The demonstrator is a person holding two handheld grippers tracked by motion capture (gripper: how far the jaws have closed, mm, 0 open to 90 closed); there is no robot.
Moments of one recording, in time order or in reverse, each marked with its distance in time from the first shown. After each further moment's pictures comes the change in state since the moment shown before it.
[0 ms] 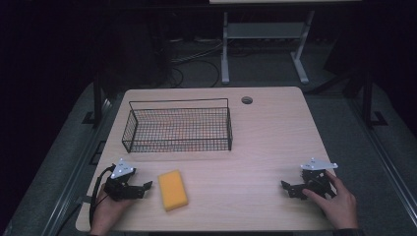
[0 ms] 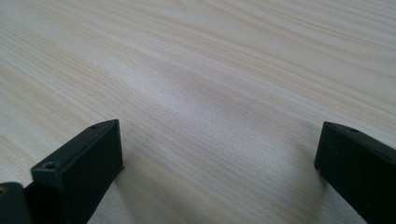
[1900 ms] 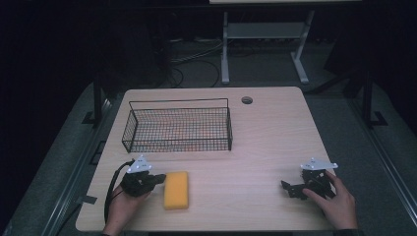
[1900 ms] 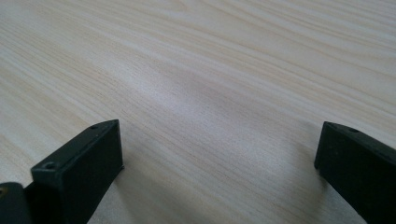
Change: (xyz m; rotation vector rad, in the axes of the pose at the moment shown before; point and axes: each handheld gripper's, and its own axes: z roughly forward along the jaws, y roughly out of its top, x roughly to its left) left arm -0.043 0.044 0.007 0.019 -0.205 0.066; right arm 0.000 0.000 0.000 -0.001 0.000 -0.001
